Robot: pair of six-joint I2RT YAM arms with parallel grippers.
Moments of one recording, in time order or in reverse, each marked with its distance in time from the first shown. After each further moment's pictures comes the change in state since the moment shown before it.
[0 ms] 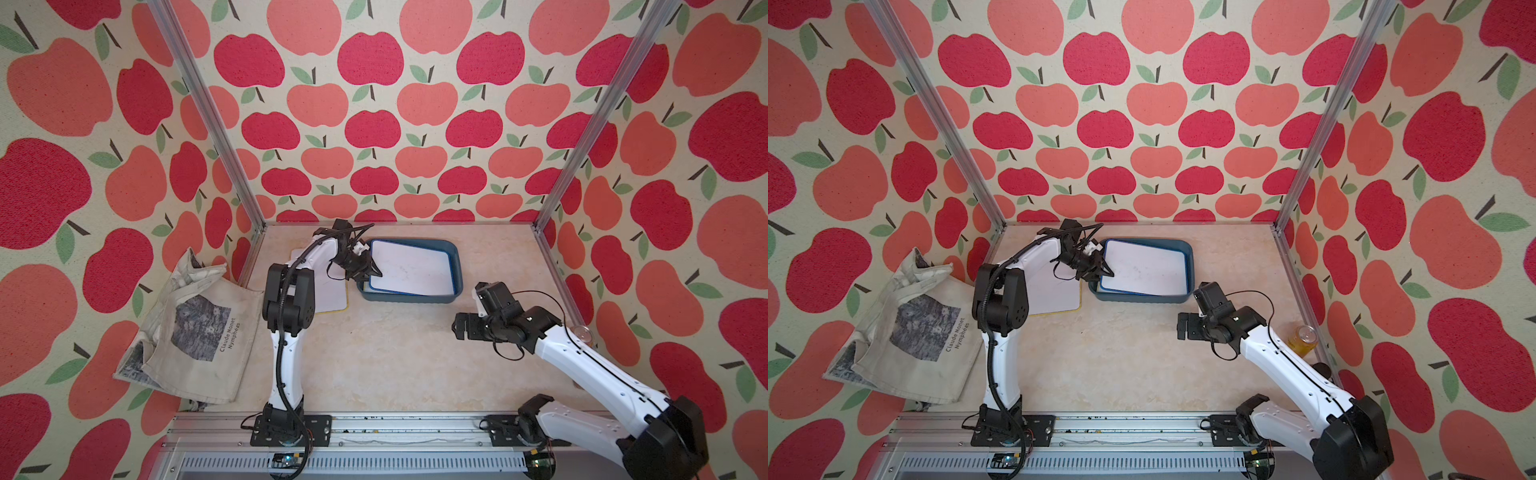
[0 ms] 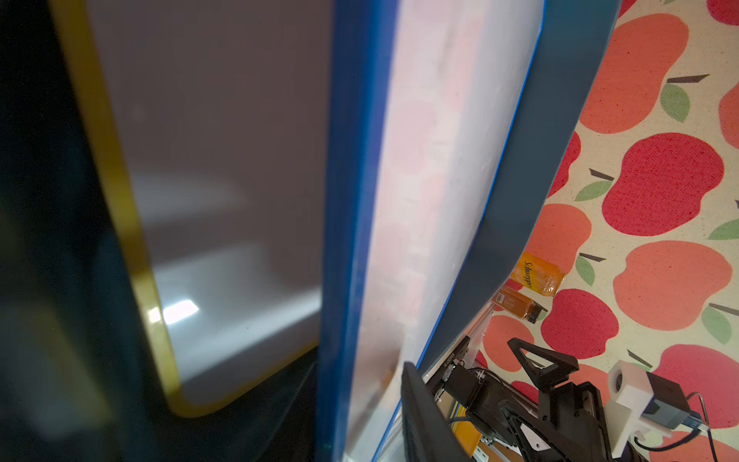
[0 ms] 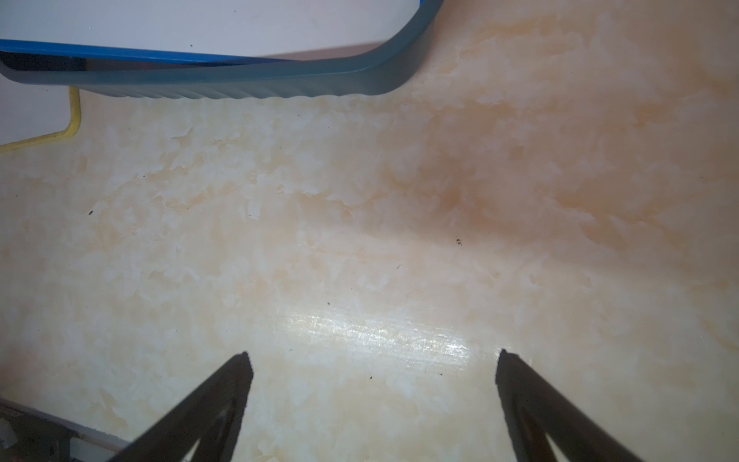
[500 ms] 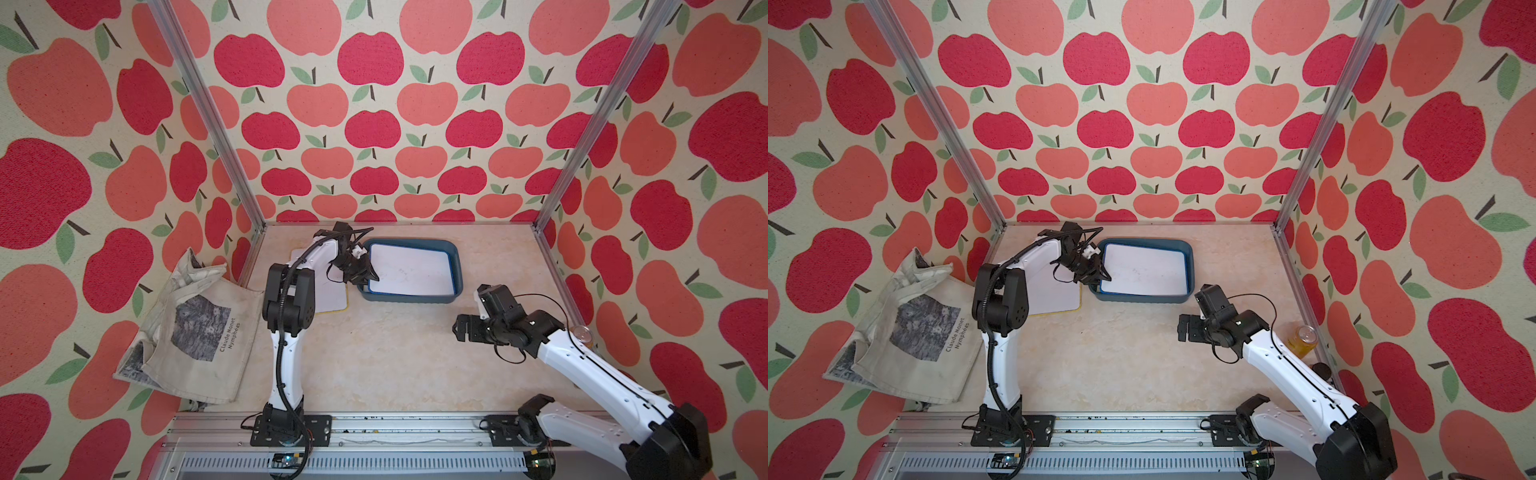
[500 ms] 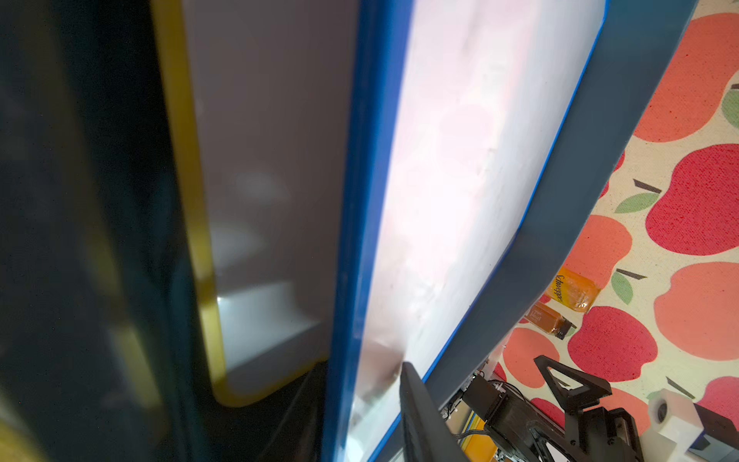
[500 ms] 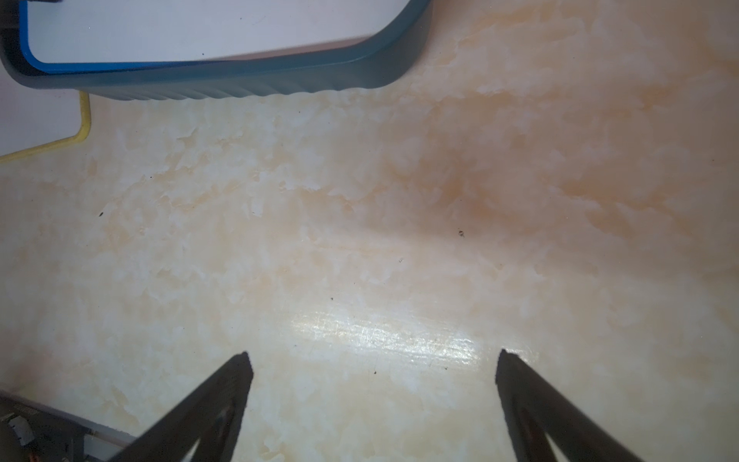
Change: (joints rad) left arm -0.008 -0.002 -0.025 -0.011 -0.068 0.002; right arm 0.000 -0.032 -0.030 0.007 -0.011 0.029
